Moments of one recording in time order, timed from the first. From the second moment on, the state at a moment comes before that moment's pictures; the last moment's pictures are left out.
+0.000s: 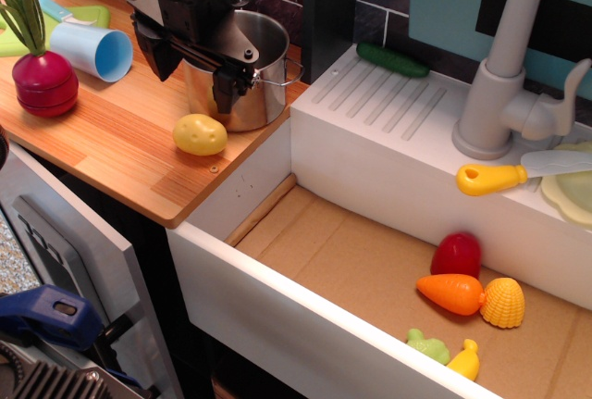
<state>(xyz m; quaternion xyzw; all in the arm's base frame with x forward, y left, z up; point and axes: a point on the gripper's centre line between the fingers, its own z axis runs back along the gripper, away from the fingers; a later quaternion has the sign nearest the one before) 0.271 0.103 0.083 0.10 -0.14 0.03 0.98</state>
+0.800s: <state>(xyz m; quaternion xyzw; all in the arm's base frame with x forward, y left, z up) 0.274 0.103 0.047 0.08 -0.17 0.04 0.98</state>
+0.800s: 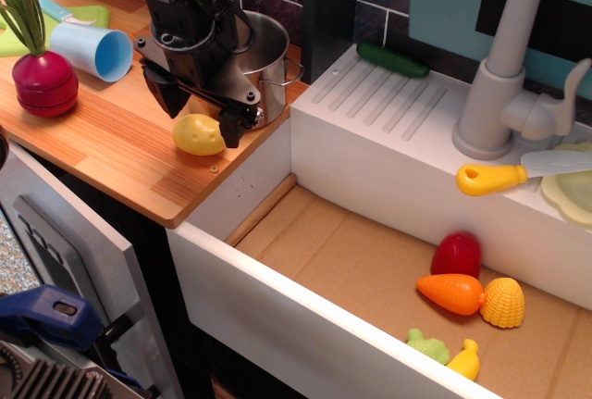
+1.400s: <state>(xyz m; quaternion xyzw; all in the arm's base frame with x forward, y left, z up) 0.275 0.115 0.024 0.06 -0.17 0.04 0.98</state>
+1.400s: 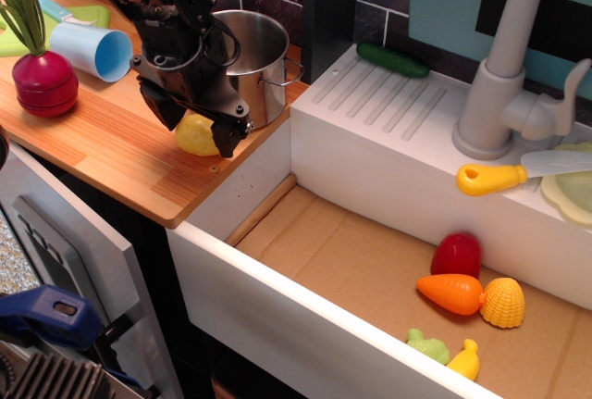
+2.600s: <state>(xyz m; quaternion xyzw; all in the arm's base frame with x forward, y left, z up) 0.261 0.097 0.034 0.08 -0.12 0.08 0.99</state>
